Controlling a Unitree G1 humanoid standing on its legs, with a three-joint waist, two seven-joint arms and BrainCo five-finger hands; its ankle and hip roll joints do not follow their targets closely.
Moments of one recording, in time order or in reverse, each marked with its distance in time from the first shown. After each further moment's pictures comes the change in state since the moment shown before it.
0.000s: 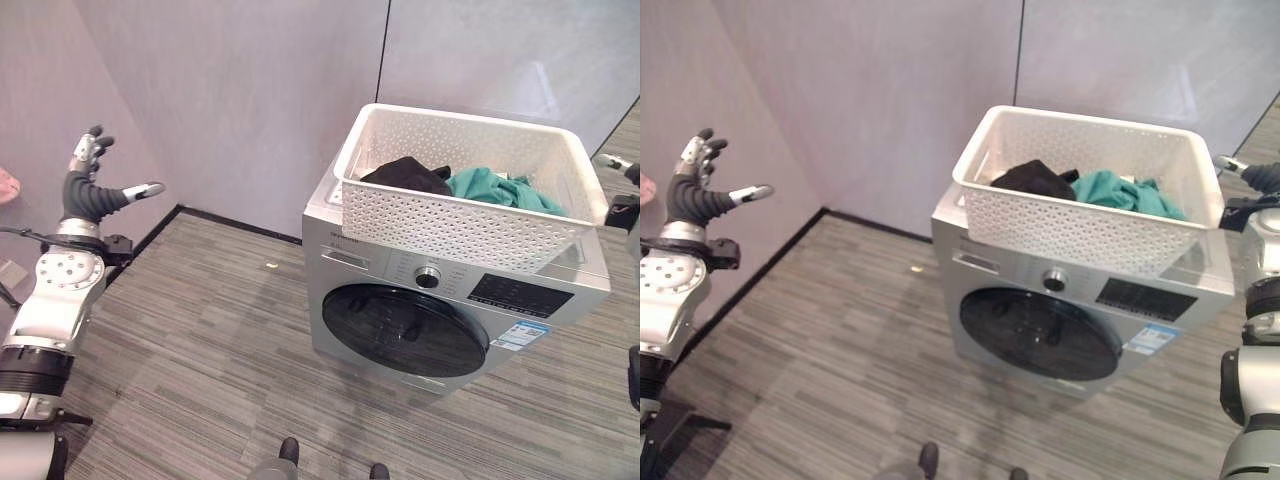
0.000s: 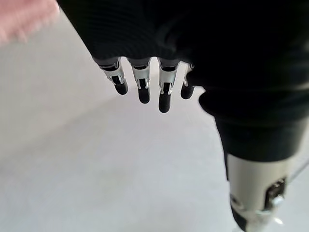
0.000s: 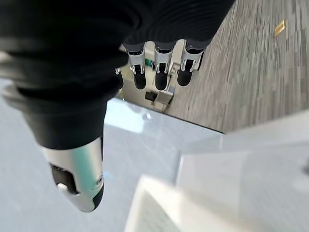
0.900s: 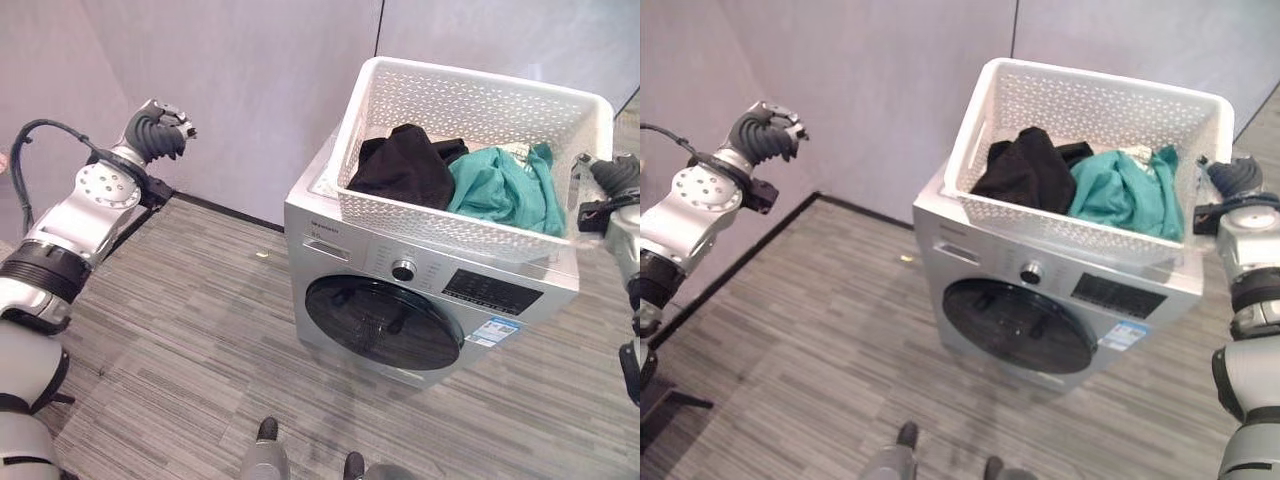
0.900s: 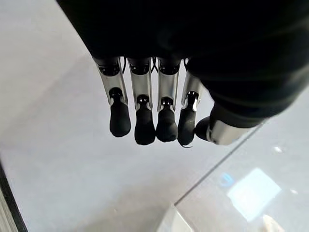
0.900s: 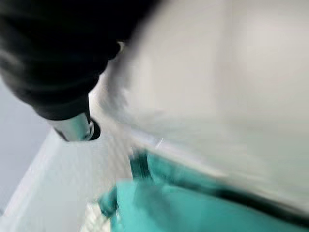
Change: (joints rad) left arm -0.614 0.045 -0.673 0.287 -0.137 0.071 -0.176; right arm -0.210 0.008 0.323 0.182 0.040 0.055 0.141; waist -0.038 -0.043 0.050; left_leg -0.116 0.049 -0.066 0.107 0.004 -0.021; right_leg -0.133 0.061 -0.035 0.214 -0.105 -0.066
